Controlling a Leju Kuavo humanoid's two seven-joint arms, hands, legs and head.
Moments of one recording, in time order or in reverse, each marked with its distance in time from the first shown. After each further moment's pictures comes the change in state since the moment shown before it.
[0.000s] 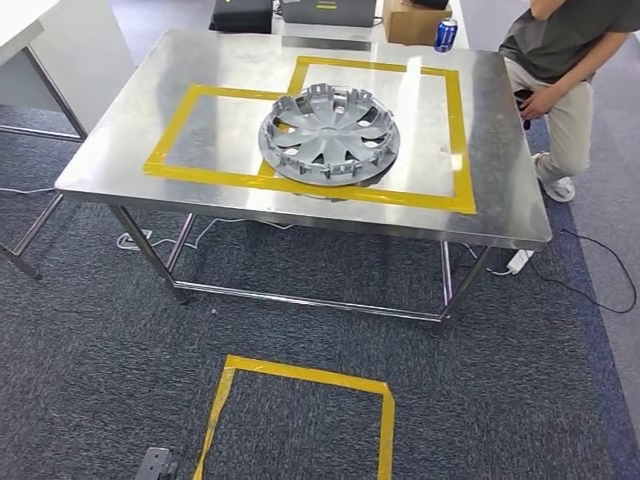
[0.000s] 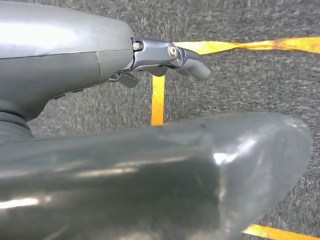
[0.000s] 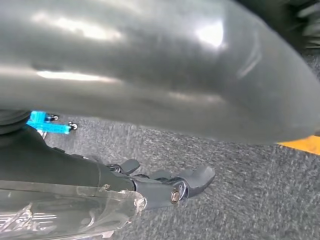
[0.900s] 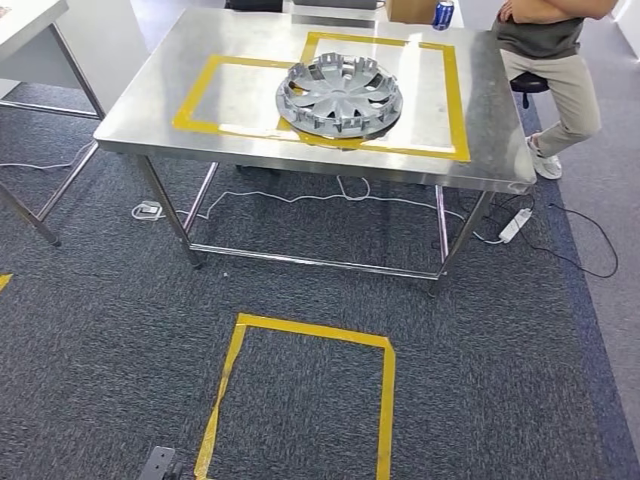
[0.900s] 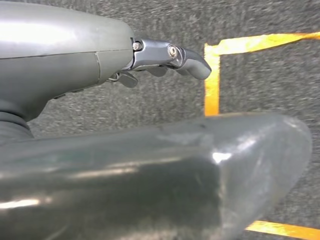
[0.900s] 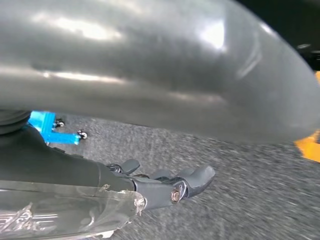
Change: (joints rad) left arm -0.003 0.007 -0.027 0.000 -0.035 0.002 0.012; right arm -0.002 0.006 -0.005 0.000 0.015 0.001 -0.009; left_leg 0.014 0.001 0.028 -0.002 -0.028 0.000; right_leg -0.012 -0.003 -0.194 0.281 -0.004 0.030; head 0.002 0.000
